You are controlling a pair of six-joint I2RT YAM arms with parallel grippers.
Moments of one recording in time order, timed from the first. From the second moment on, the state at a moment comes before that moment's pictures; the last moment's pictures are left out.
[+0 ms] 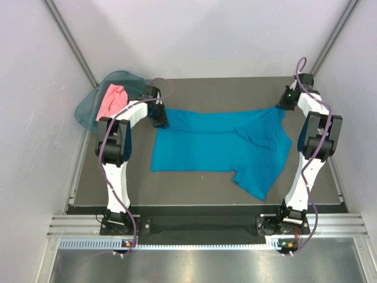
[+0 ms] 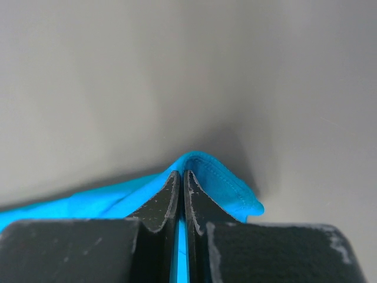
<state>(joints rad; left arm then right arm) -0.19 2.14 1.62 -0.54 0.17 -0.42 -0.21 2.20 1.76 -0.43 -0.23 0.27</state>
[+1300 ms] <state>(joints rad) -0.20 2.11 1.65 -0.52 0.20 -0.46 -0.24 2.08 1.71 -0.61 -0.02 0.31</state>
